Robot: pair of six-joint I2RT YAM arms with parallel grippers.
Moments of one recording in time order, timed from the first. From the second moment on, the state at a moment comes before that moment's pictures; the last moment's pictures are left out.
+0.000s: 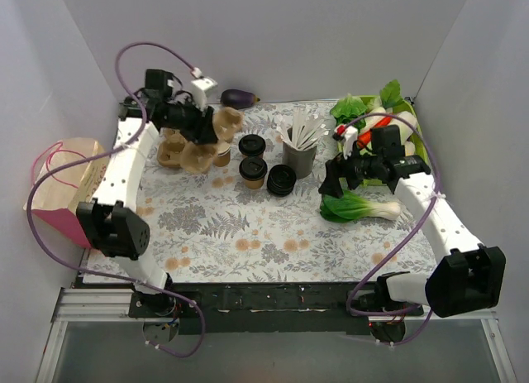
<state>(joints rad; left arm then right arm) -0.07 1.73 1.87 -0.99 0.63 0.41 0.25 1.26 1.03 -0.65 -0.66 -0.30</state>
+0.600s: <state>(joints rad) -0.99 1.57 1.35 -0.85 0.61 0.47 -0.04 1.32 1.48 -0.69 -0.65 -0.16</state>
